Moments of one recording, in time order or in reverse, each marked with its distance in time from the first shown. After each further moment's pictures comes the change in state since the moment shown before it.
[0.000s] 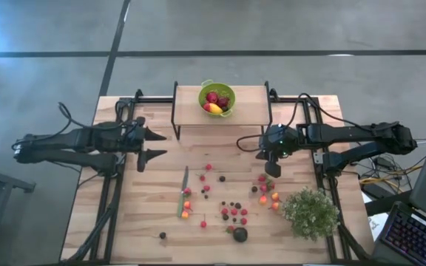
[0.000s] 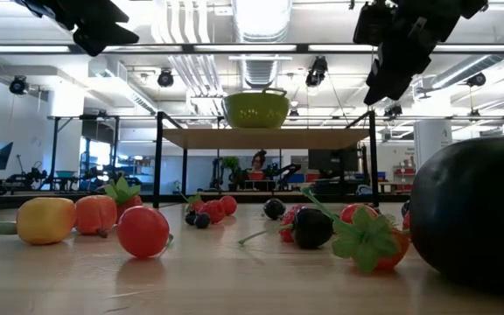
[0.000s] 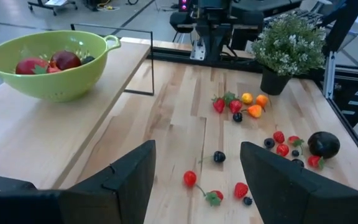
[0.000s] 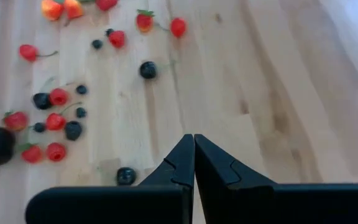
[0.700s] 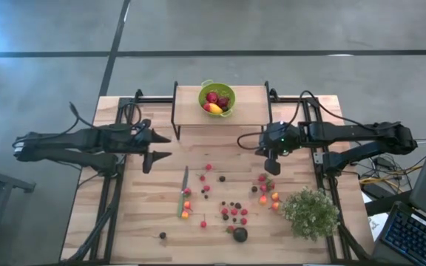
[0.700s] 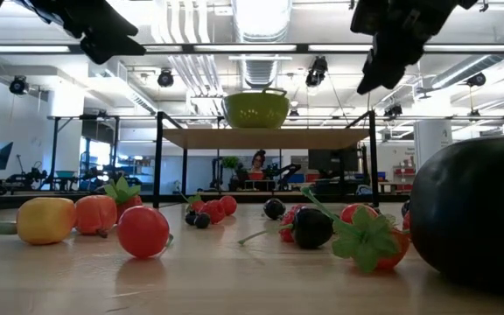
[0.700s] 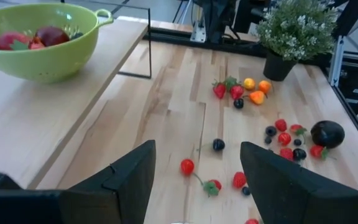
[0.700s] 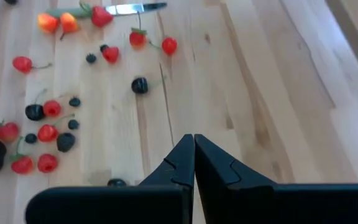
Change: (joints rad) left arm -0.001 0.076 0.000 0.007 0.007 -0.029; right arm 0.000 -0.004 0.047 -0.019 0.056 -0.035
